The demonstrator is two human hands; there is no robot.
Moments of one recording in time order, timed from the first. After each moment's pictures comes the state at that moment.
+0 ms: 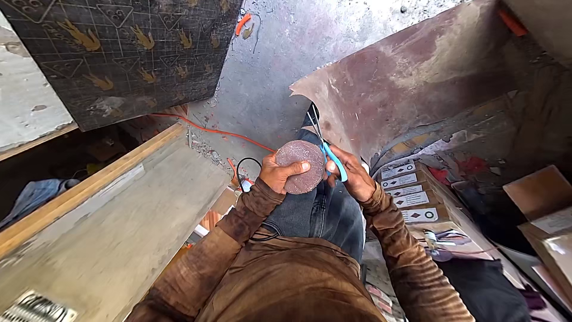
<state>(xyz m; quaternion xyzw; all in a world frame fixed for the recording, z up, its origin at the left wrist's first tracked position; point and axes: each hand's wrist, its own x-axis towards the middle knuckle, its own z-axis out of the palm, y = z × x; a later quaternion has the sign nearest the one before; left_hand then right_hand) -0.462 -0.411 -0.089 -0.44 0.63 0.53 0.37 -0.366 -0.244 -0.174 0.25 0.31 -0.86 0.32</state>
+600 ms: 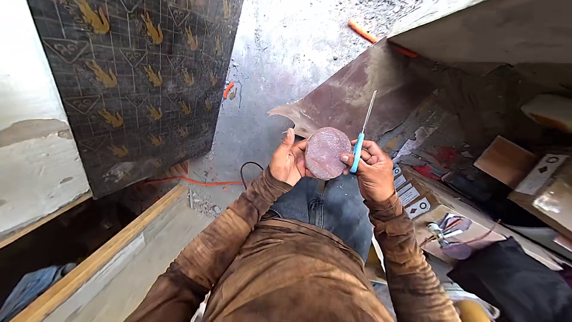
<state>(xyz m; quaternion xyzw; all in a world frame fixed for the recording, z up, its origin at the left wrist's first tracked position) -0.479 -0.320 -0.056 -0.23 0.44 0.61 0.62 -0.320 -0.176 -0.091 0.50 0.36 -0.79 -0.04</state>
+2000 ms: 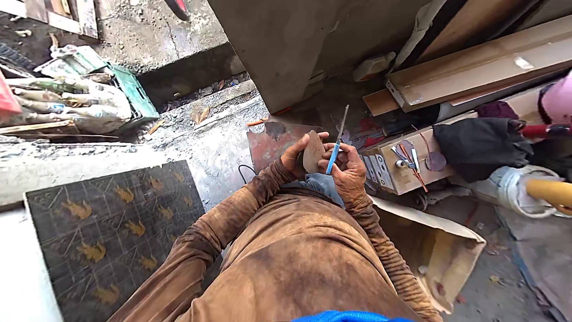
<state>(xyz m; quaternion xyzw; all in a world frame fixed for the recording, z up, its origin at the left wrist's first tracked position) -0.378 -0.142 0.016 0.12 0.16 0.39 0.90 -0.209 -0.189 0.041 0.53 0.50 -0.47 -0.50</state>
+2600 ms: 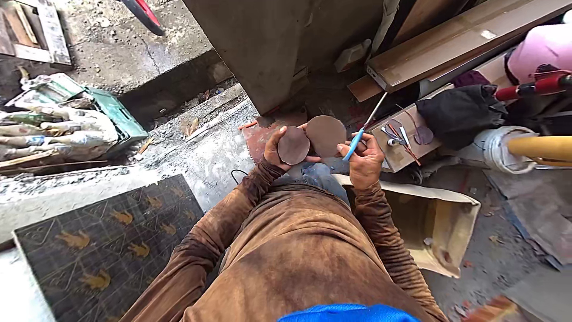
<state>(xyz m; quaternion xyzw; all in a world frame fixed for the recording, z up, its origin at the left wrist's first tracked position) -0.409 -0.153 0.014 0.04 0.11 0.38 0.92 -0.190 -0.214 0.059 0.61 0.37 -0.41 -0.56</state>
